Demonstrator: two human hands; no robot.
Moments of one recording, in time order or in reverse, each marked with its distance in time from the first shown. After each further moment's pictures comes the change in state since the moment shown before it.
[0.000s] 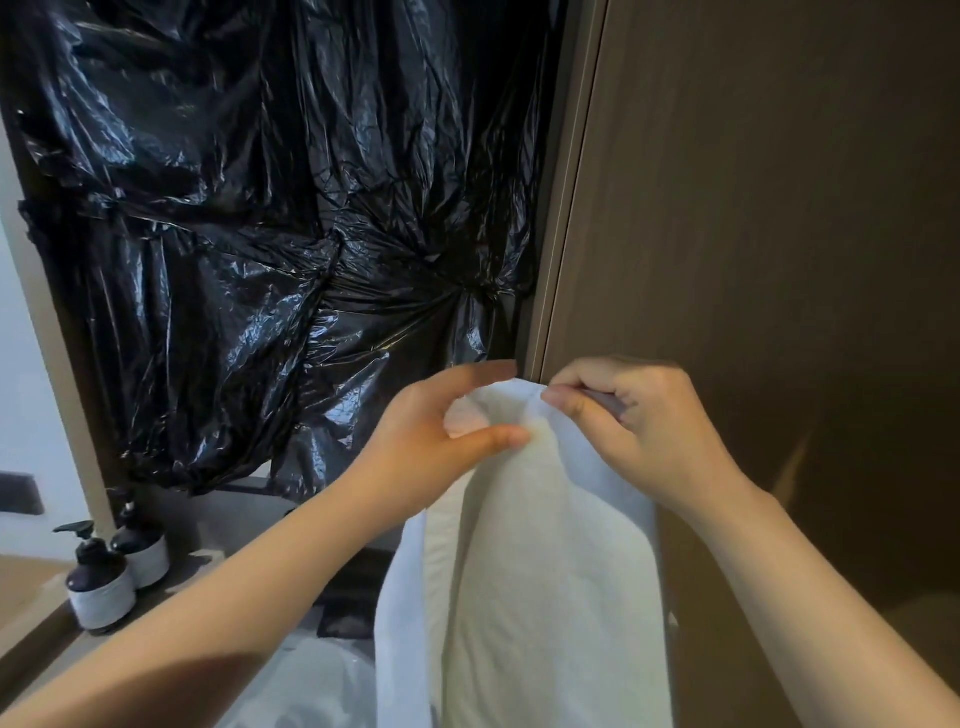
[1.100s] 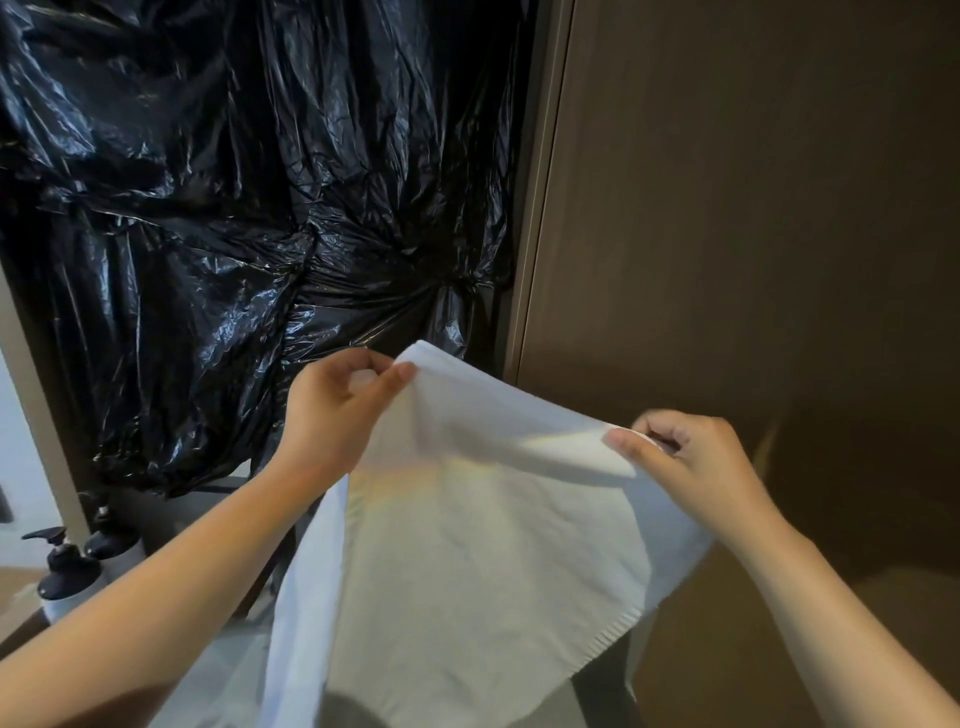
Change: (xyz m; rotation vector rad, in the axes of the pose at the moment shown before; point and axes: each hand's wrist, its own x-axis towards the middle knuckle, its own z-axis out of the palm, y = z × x) left_hand 0.015 -0.043 -0.021 -0.017 0.411 -0.159; right_hand -0.067 0.070 -0.015 -0.016 -0.032 0.383
